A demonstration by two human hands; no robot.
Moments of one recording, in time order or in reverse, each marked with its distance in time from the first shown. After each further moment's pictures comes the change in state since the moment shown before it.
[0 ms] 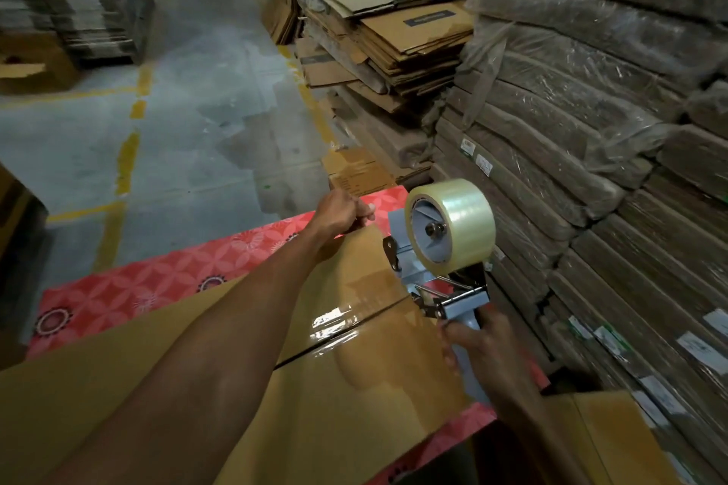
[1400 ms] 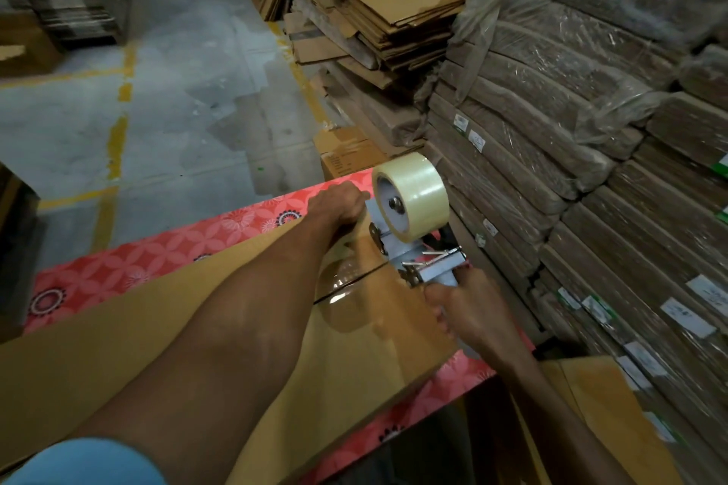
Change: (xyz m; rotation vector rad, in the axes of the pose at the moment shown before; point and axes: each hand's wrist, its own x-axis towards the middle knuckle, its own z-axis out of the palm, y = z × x) left_hand 0.003 -0.018 0.023 0.953 -0.105 0.107; right_hand -0.005 -0.028 -0.006 -0.328 0.002 0.155
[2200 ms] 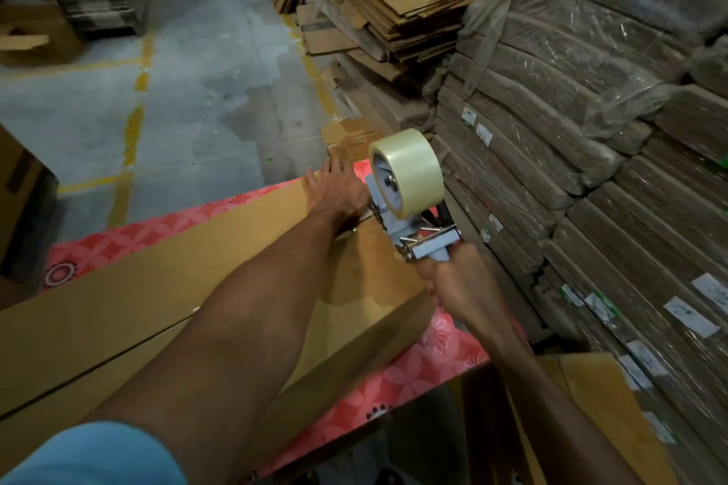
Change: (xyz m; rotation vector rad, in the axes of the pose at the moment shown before) left_hand -0.028 0.027 0.012 0.112 0.214 -0.099; right_hand 0.005 0.002 -0.009 -0.054 0.037 -0.076
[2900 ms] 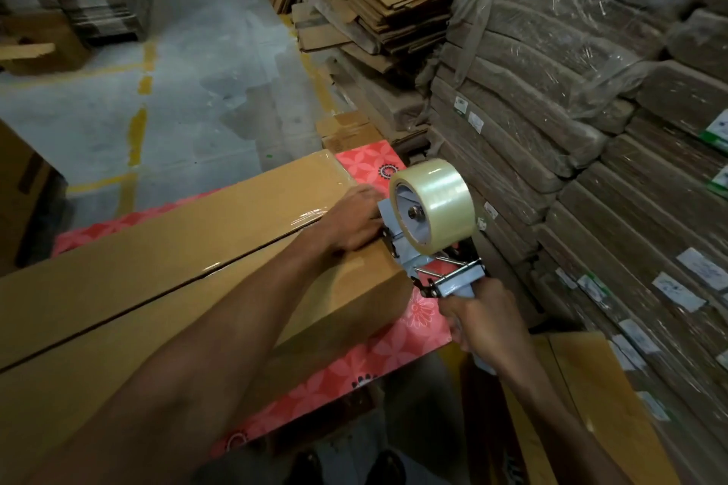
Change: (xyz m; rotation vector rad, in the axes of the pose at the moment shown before) left_hand -0.069 0.032 0.033 -0.118 -0.037 0.693; right_hand -0.065 0.075 -0.036 0.100 -0.005 0.136
